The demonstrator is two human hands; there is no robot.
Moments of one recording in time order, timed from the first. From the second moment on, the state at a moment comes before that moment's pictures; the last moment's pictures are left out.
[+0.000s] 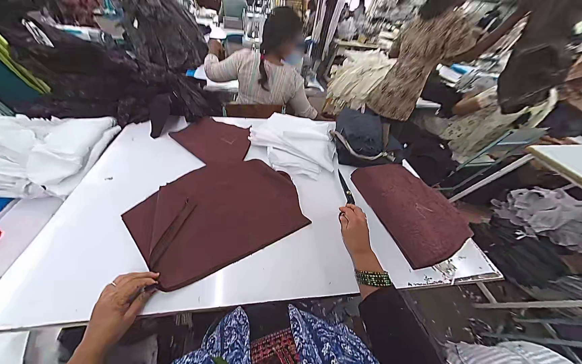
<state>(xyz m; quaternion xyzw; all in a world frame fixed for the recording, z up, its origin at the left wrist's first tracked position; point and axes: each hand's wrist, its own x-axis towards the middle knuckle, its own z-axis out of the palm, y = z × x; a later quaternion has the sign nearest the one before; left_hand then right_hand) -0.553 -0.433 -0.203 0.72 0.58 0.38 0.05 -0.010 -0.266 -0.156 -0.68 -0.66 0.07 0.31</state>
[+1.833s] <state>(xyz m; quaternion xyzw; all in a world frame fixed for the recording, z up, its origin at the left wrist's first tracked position) -0.654 -0.418 0.024 0.63 0.47 0.59 0.17 -0.104 -0.310 0.126 -0.10 -0.95 -0.07 0.28</state>
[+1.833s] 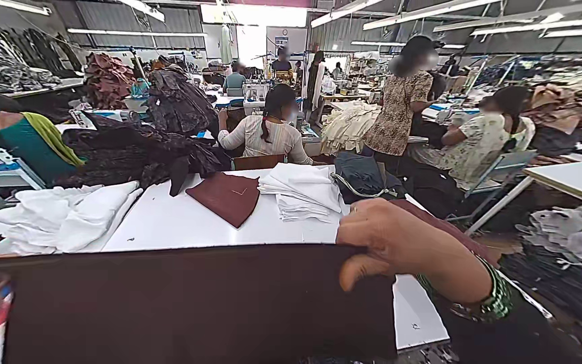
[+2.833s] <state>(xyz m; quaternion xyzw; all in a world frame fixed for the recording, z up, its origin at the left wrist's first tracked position) -0.595 -0.418 -0.194 0.74 0.54 0.39 0.10 -0.104 -0.262 -0.146 -0.41 -0.90 0.02 0.18</state>
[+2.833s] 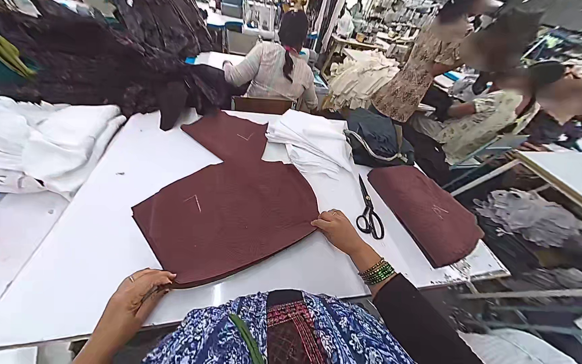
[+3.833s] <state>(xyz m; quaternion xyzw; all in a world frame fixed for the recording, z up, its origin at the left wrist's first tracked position) -0.583 -0.430 -0.201 0.76 0.52 0.39 0.06 -0.037 -0.258 -0.116 -0.71 -0.60 0.17 0.32</state>
